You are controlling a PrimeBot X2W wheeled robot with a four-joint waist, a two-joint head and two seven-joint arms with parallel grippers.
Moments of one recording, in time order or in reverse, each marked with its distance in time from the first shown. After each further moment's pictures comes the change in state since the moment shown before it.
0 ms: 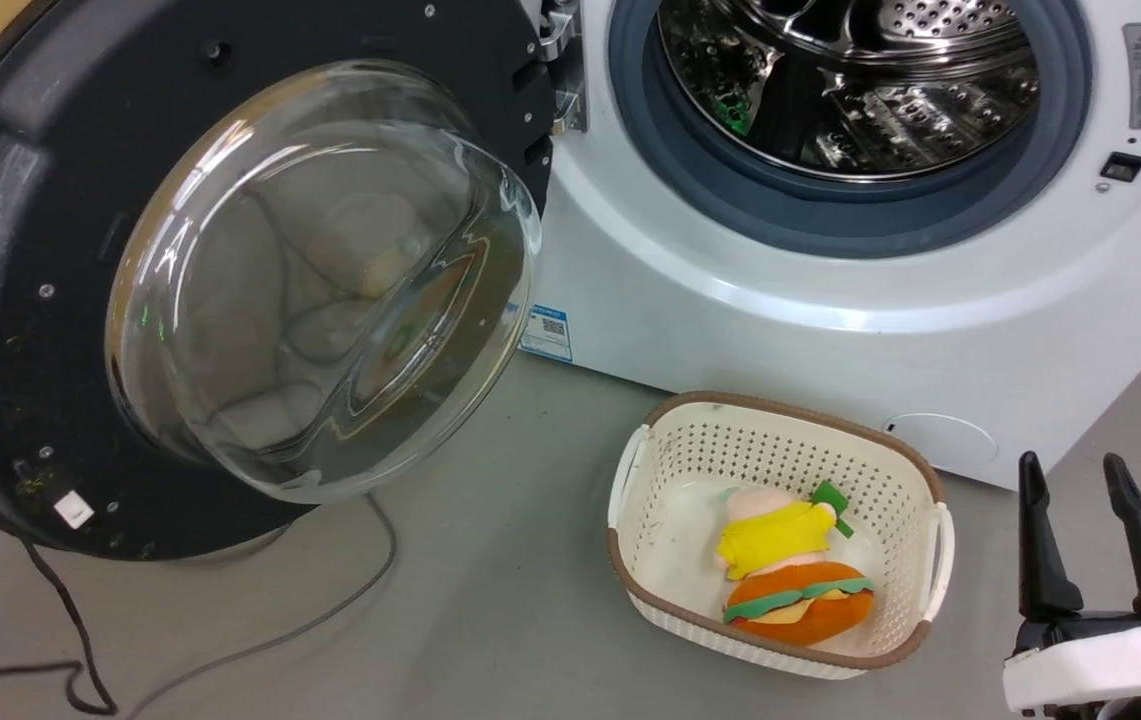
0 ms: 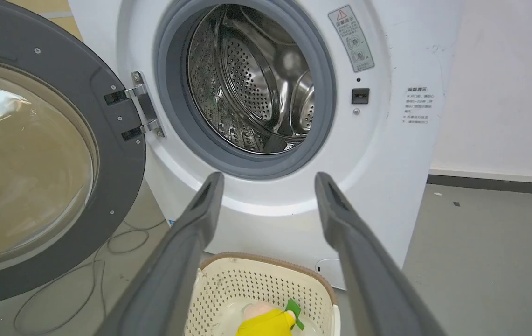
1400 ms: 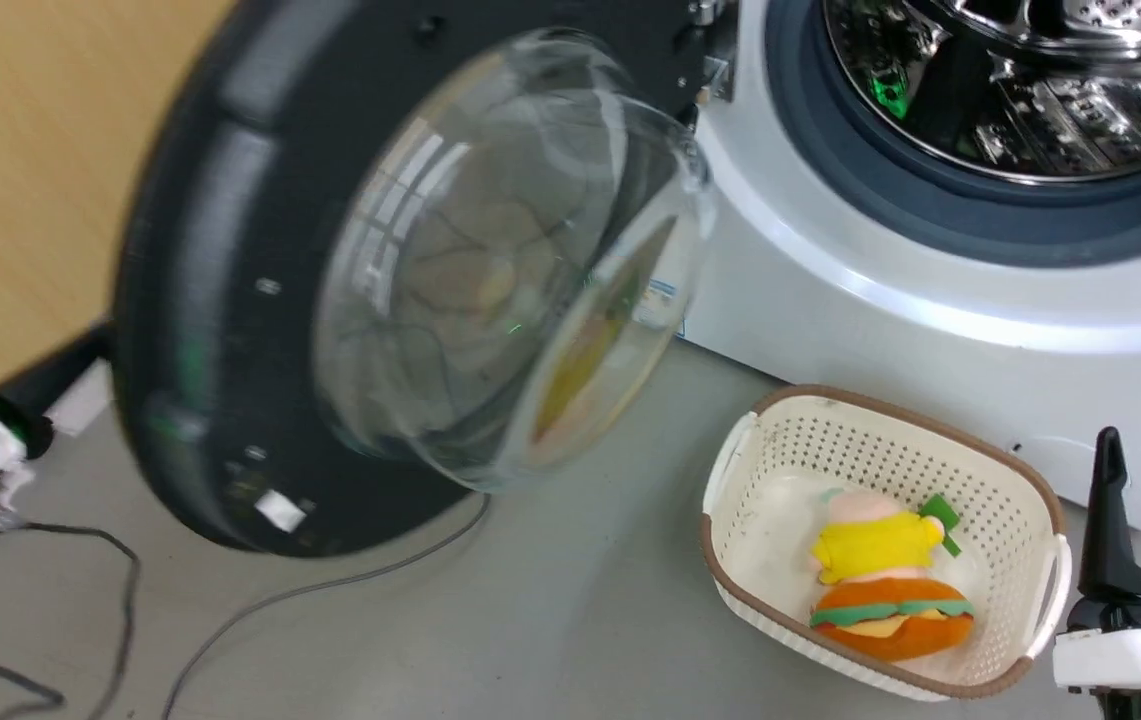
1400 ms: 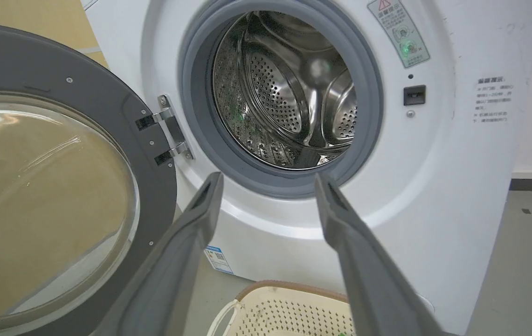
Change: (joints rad) left arm 0.015 0.254 -0.335 -0.054 -0.716 -0.105 0.869; right arm -0.029 0.001 -0.078 0.018 0.088 0.002 -0.082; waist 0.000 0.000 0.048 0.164
